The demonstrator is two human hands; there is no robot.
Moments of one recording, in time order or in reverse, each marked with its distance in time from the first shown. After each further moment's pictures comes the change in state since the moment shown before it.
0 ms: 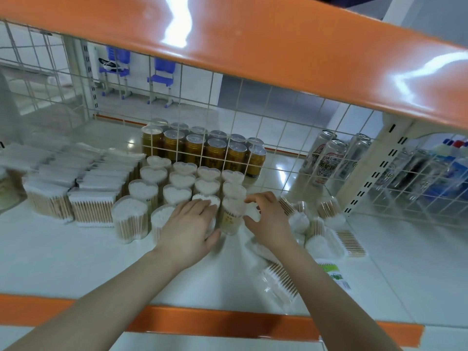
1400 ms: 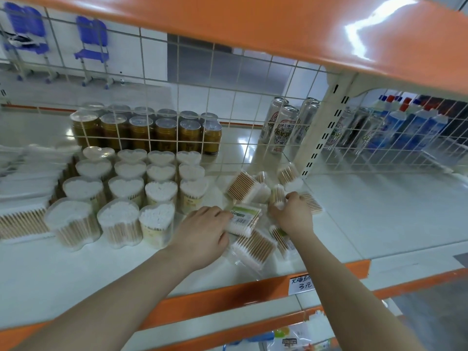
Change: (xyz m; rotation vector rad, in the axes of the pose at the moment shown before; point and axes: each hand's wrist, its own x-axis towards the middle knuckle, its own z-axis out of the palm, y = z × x) left_hand 0.010 0.070 0.019 -0.147 -0.253 0.275; right_hand -0.051 0.088 -0.040 -0.169 0.114 0.704
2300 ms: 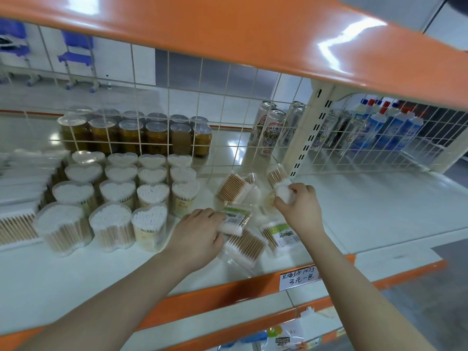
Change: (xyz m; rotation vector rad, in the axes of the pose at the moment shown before) left_hand -0.002 0.009 -0.002 -0.060 0.046 -0.030; right_hand -0.021 0.004 -0.043 0.165 0.163 -0.098
